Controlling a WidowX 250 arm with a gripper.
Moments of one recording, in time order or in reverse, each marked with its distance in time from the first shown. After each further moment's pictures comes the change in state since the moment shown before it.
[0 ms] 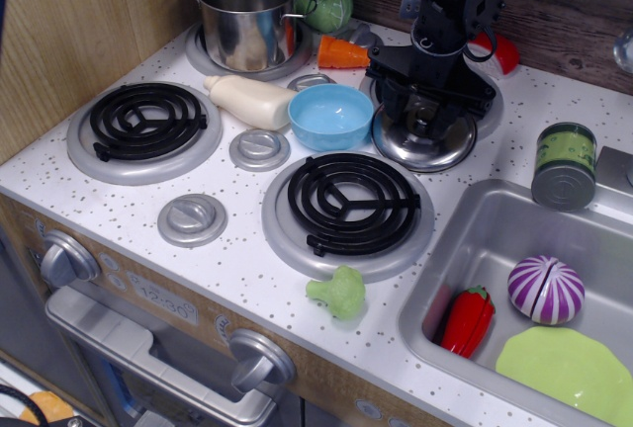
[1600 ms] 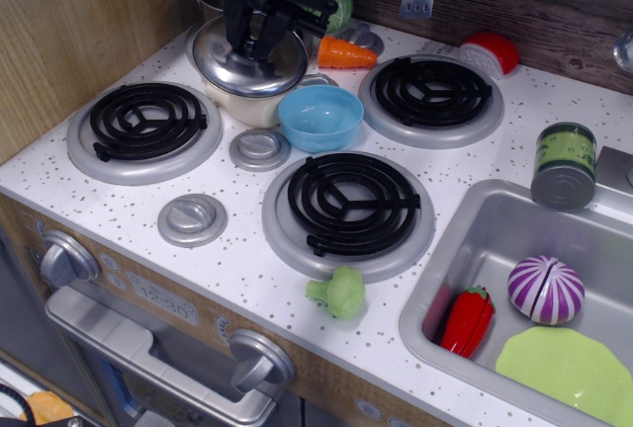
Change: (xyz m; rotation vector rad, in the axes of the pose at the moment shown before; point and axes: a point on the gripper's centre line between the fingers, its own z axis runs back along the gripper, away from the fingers) arm -0.033 0.153 0.078 0.269 0.124 0.104
